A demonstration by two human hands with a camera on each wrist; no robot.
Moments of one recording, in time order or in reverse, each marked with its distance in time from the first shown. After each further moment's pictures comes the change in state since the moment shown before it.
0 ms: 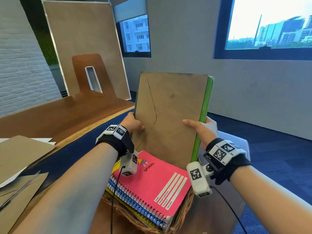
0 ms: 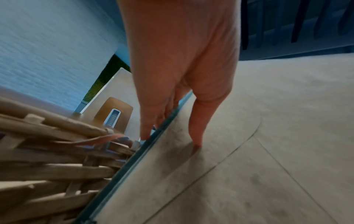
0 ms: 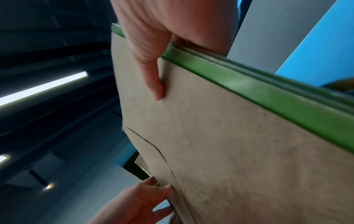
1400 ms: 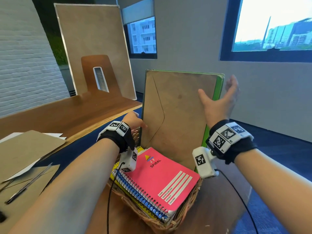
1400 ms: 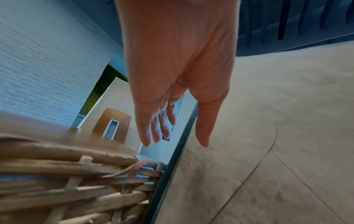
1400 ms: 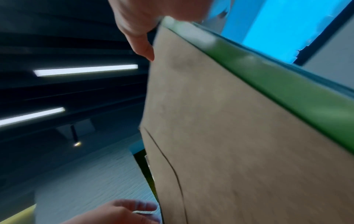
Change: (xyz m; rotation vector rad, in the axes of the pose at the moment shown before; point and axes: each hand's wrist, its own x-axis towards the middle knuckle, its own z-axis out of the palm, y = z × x) left_hand -0.029 0.000 -0.015 0.122 0.068 0.047; right_hand 0.005 -0.043 0.014 -0.292 0.336 -0.646
